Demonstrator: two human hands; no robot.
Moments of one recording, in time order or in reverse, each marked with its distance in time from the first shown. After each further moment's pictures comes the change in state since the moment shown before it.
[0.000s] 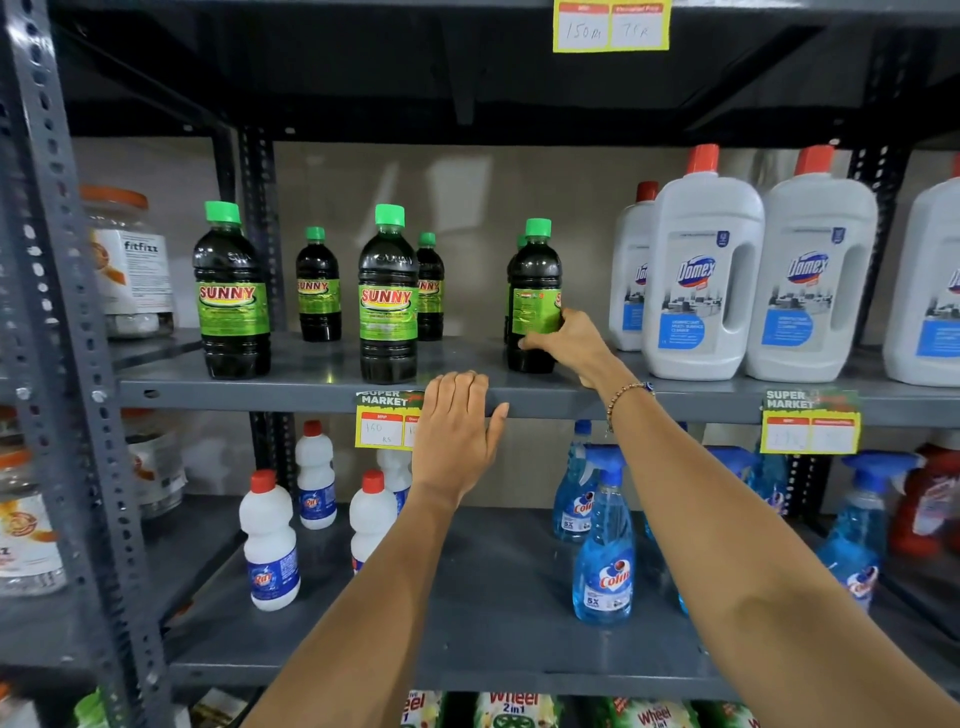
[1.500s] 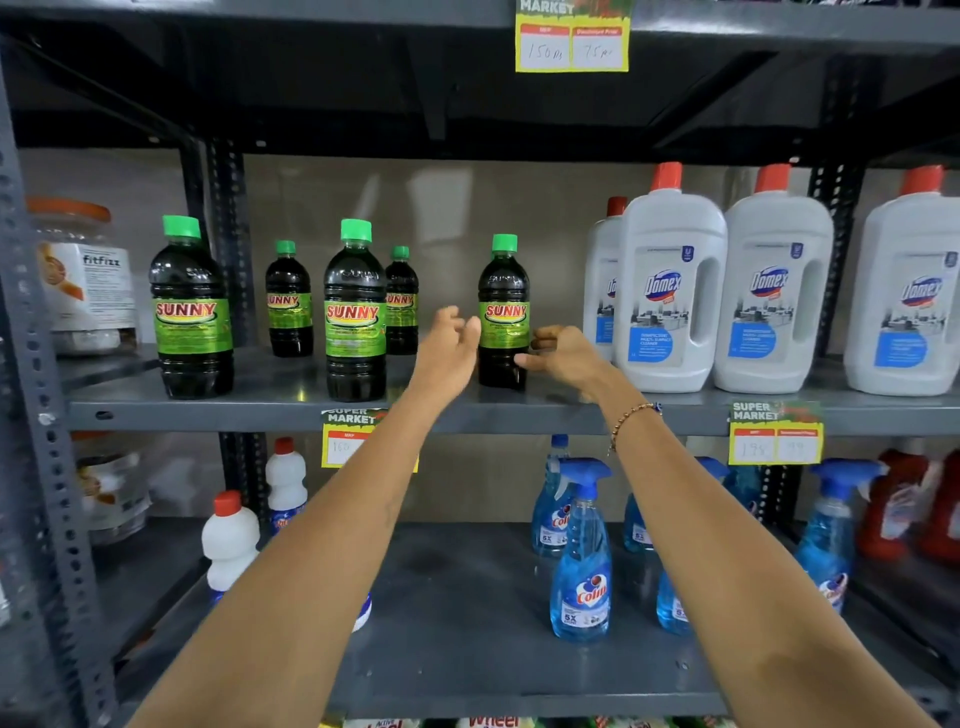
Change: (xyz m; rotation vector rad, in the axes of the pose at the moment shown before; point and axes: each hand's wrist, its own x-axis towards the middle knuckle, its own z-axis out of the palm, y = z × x) left_hand 0.110 0.010 -0.026 -0.916 -0.445 -0.565; right_hand -0.020 -0.003 -0.032 -0.003 -0.099 0.052
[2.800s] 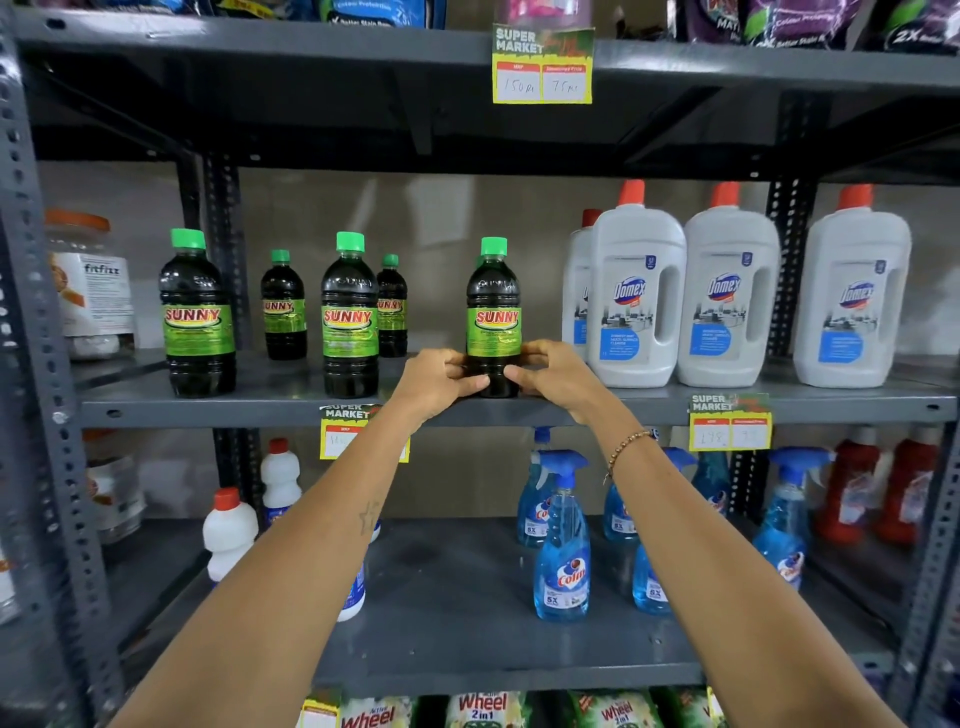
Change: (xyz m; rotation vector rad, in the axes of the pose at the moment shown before) left_hand -0.037 0.002 -0.012 -0.034 -0.202 -0.052; right_hand -0.054 -0.002 0.000 0.106 0.005 -0.061
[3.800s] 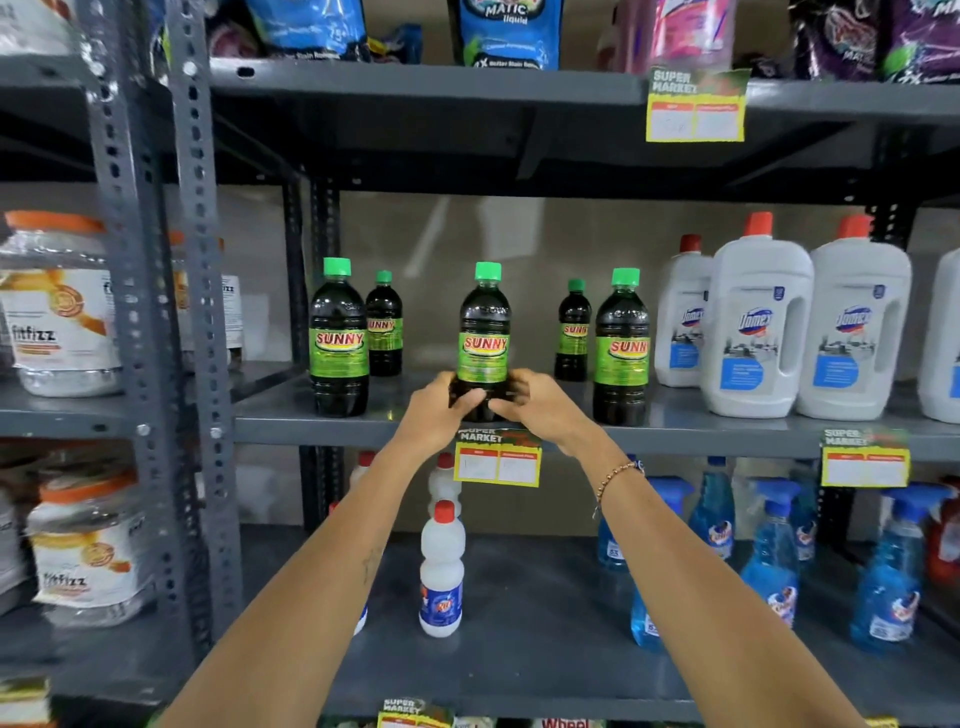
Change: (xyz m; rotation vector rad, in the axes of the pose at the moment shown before) left_hand -0.014 -0.075 -0.129 0.263 0.121 0.094; right_hand 0.014 -0.055 0.157 -0.075 -0.116 -0.091
